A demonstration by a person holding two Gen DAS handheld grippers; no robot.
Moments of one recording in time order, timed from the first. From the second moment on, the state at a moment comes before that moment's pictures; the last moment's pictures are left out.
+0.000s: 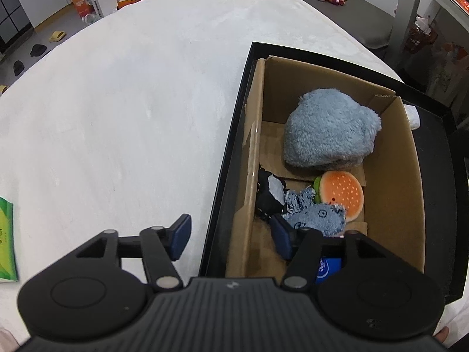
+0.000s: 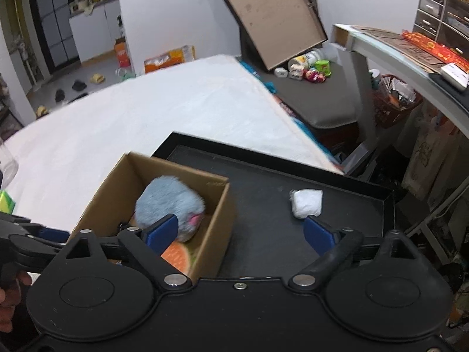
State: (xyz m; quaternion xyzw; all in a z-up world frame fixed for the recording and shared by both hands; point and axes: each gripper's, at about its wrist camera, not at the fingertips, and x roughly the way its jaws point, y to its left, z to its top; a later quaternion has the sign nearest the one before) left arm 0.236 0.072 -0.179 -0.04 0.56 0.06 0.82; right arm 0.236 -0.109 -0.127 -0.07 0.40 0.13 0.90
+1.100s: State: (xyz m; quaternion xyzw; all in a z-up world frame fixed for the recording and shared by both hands) left arm 0.299 0.044 -0.200 0.02 0.59 0.11 0.80; right arm 0.316 -0.169 -0.216 -0.04 0.39 0.07 0.92
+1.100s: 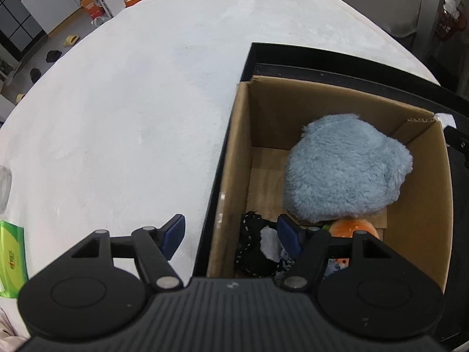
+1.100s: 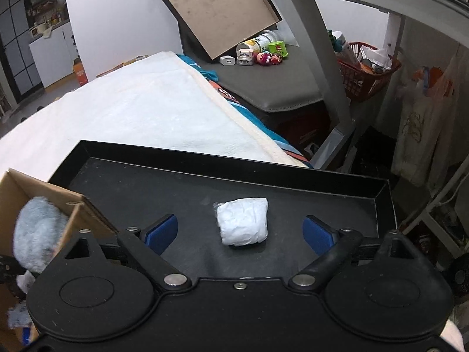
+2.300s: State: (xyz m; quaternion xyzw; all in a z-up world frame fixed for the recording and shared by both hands) left arm 0.268 0.013 -0.185 0.04 0.59 0.10 0.80; right arm 0.275 -0.198 -0.185 -0.02 0.42 0.08 0.90
